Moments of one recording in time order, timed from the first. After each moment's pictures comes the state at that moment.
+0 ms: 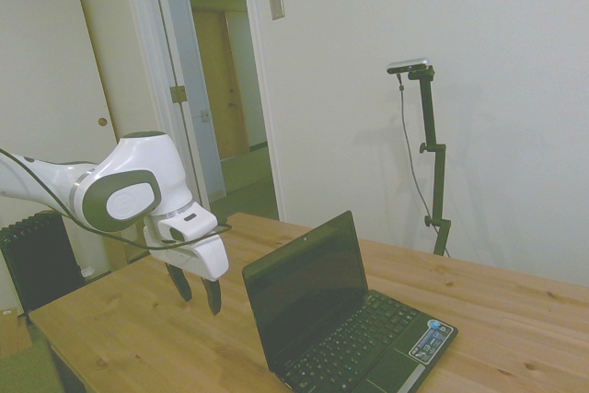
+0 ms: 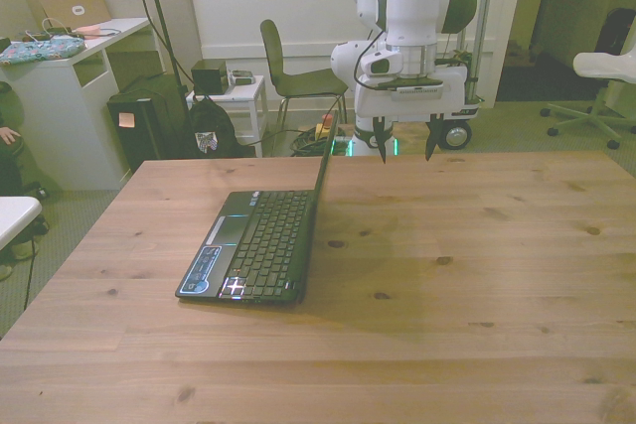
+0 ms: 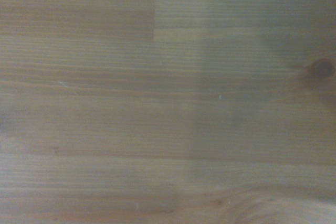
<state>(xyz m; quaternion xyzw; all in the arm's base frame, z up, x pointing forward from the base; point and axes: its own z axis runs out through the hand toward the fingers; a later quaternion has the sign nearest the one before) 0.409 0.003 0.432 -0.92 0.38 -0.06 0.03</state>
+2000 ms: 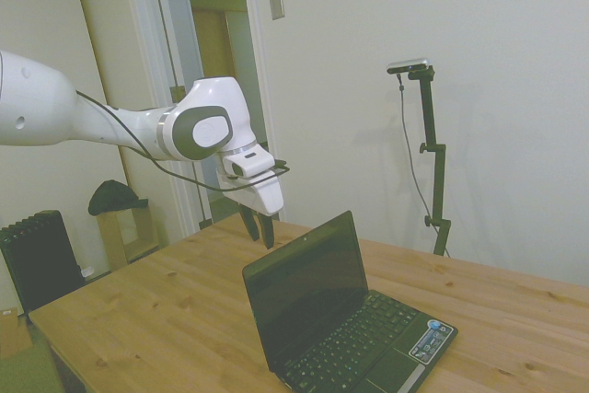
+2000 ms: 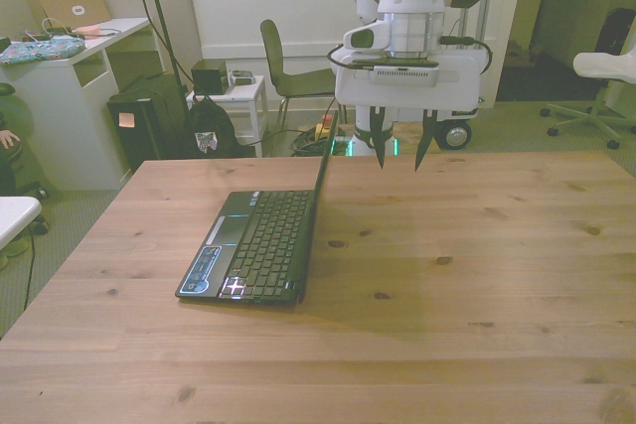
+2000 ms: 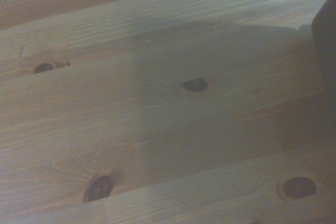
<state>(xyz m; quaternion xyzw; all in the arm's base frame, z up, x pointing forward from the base) 0.550 -0.038 0.512 -0.85 0.51 -0.08 0.03</state>
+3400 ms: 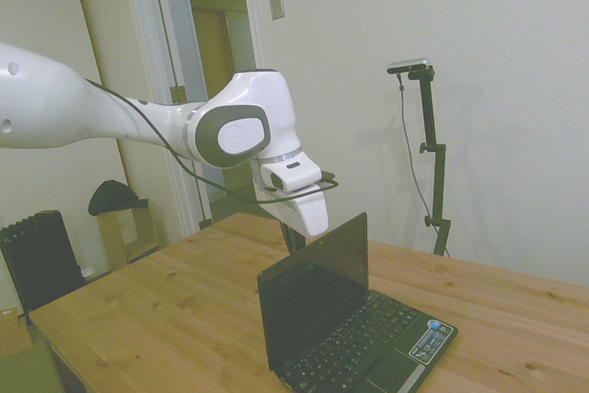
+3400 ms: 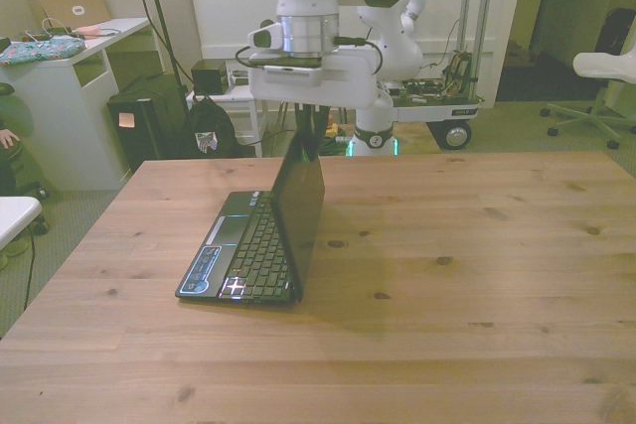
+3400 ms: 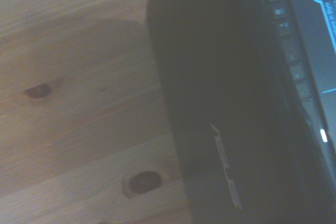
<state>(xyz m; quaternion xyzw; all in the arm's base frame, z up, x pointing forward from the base) 0.507 -0.192 0.507 -0.82 0.57 -0.05 0.02</state>
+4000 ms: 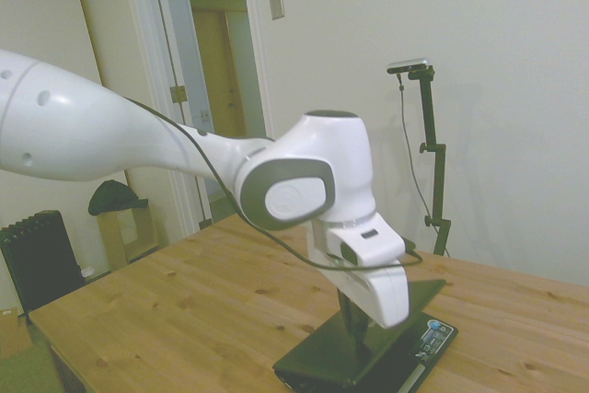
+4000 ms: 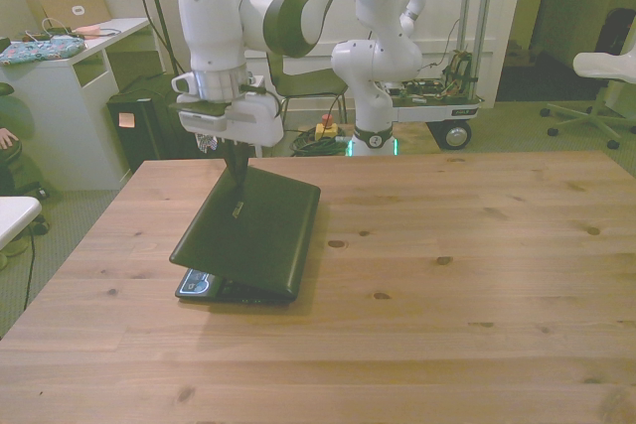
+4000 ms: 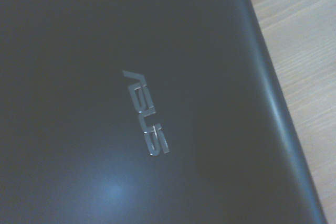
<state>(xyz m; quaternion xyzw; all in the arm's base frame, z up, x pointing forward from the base) 0.471 -0.328 0.416 -0.81 0.59 -0.02 0.00</state>
